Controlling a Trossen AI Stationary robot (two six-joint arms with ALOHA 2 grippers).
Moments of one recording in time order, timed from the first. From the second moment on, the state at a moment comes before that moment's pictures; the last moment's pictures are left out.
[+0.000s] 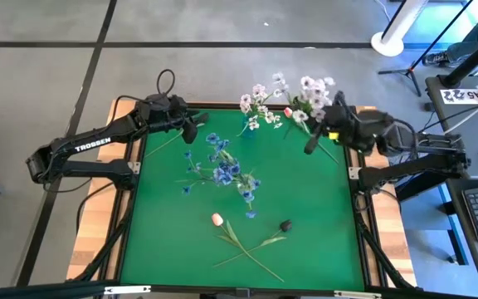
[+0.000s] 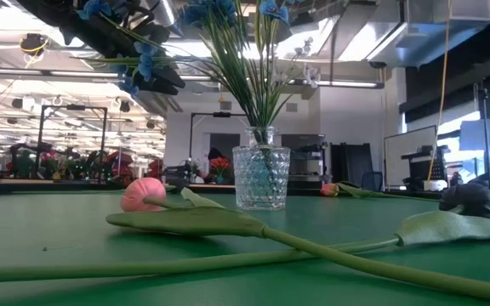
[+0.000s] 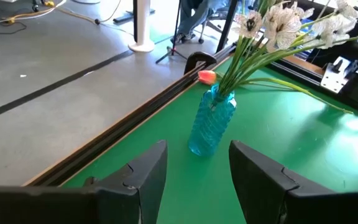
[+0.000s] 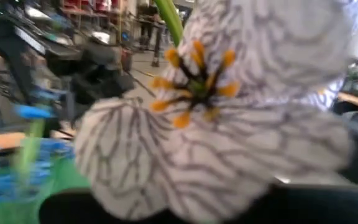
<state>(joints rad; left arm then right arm) 0.61 1.01 0.71 -0.11 0.02 -0.16 0.00 0.98 1.15 -0.21 0.55 -0.13</state>
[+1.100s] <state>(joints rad) 0.59 1.01 0.71 -0.09 0.02 -0.16 -0.78 1.37 0.94 0.62 -0.67 -0.10</state>
